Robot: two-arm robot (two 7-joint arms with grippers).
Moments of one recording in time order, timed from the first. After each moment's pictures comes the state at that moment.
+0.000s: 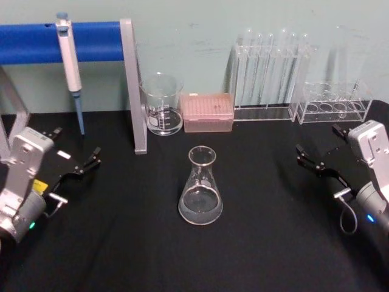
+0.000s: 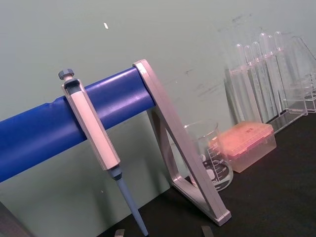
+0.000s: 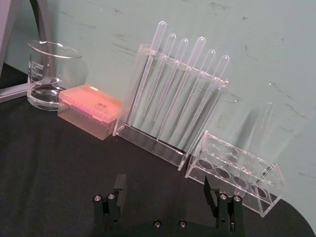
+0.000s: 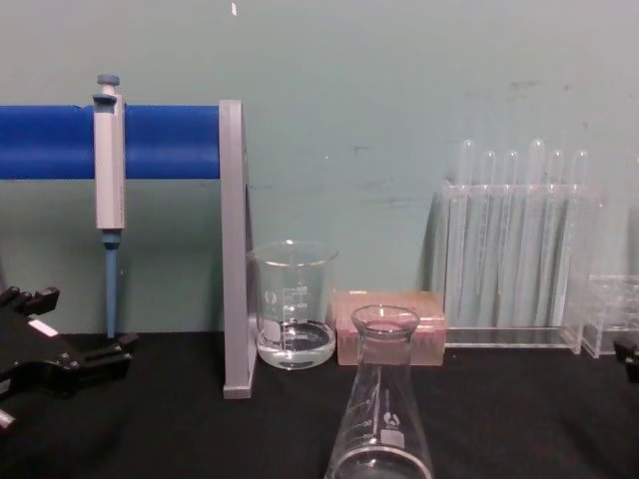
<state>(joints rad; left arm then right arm) -0.20 0.60 0.45 -1.41 -0.25 -0.12 0.03 0.20 0.60 -0.45 -1.41 0.25 -0.12 -0.03</state>
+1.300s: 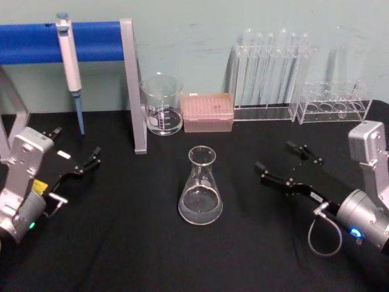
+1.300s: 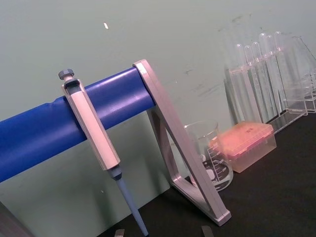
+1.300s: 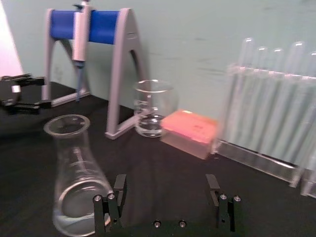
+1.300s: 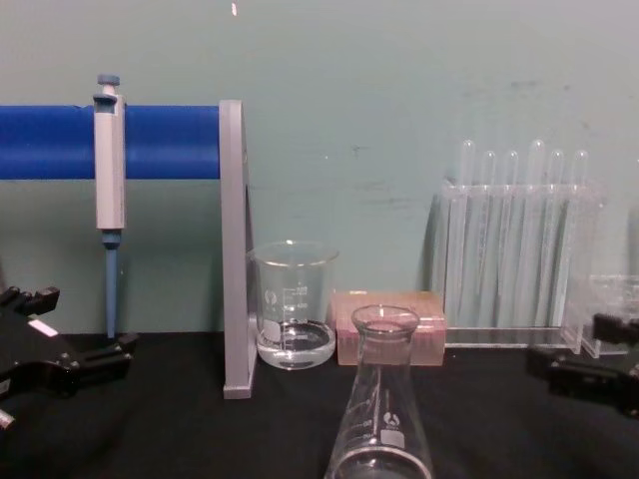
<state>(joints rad) -0.20 0.60 0.45 -1.41 -0.25 -0.12 0.03 0.11 0.56 -0.37 -1.54 0.48 -0.04 0.33</state>
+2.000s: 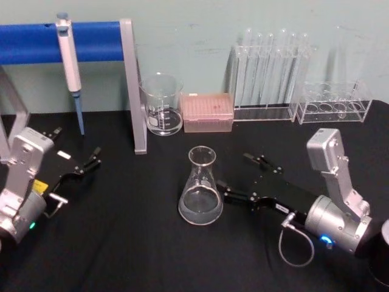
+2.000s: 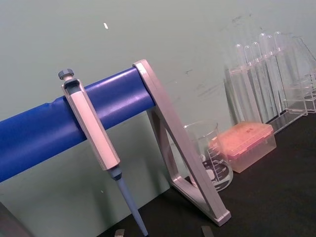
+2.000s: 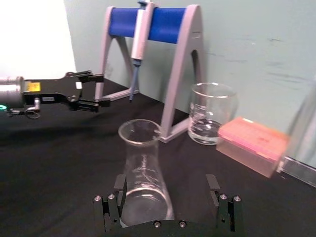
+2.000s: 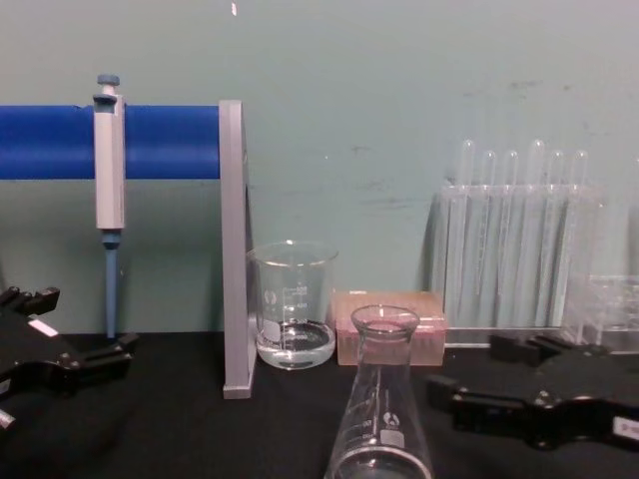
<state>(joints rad) -0.20 0.60 0.45 -1.41 -0.25 -0.12 0.03 0.15 0.49 -0.43 -1.54 0.42 -0.01 0.46</state>
